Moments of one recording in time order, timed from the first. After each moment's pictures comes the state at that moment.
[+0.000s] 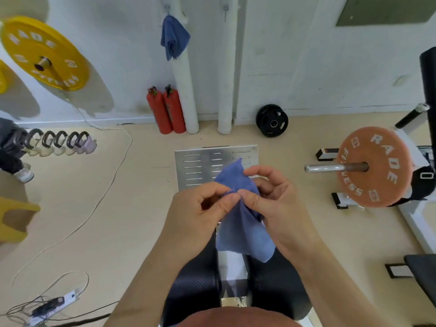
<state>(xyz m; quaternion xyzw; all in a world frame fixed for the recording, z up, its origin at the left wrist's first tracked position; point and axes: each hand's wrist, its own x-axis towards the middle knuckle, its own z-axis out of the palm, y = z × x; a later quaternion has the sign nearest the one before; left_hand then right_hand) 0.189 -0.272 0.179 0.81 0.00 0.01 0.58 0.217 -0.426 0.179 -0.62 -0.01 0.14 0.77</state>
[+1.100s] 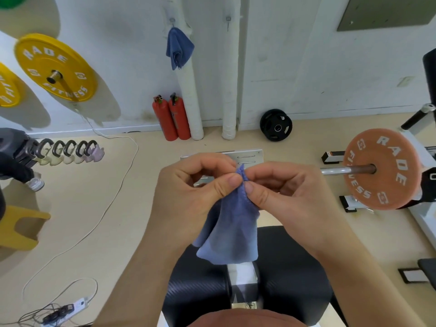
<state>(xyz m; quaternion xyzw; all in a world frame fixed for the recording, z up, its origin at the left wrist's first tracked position) 0.191 -0.261 0.241 0.72 -0.02 0.09 0.69 0.208 -0.422 0.236 -0.70 -0.17 0.09 0.69</state>
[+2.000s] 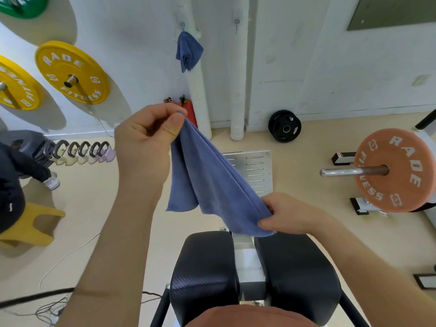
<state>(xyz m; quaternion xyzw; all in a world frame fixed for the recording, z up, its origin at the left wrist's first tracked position) 0.227 -0.208 0.251 0.74 0.03 0.27 0.61 0.256 -0.441 0.135 -0.87 -0.21 0.32 0.29</state>
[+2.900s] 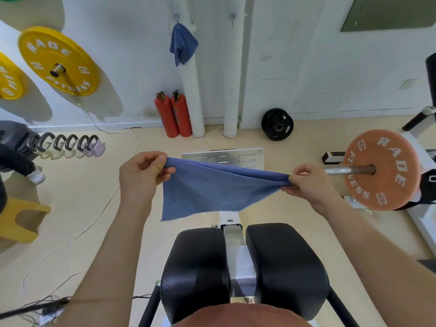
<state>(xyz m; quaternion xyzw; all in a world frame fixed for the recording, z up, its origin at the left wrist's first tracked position) 0.235 -0.164 0.147 0.69 0.23 0.16 0.66 0.306 -0.489 0.099 -0.77 0.19 0.13 0.59</state>
